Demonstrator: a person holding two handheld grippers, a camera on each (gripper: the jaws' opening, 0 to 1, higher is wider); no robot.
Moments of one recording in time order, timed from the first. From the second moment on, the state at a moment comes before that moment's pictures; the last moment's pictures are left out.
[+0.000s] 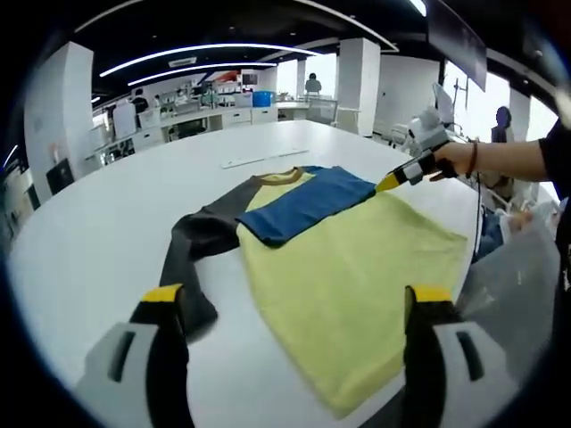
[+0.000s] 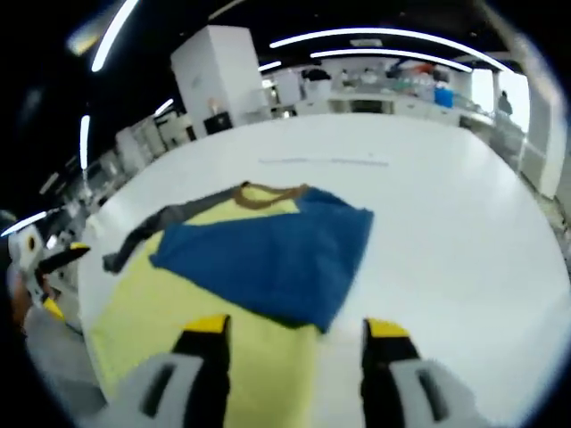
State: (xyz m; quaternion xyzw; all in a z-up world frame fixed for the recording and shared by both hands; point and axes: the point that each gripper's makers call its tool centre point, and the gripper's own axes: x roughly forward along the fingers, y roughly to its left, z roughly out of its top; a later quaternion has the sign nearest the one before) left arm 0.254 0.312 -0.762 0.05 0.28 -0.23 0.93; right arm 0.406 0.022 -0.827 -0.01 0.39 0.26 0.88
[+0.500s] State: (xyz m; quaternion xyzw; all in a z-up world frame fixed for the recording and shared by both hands) left arm 0.257 0.324 -0.766 0.05 0.28 -0.21 0.94; right arm 0.418 0.015 -0.839 -0.01 0.37 0.24 0.90
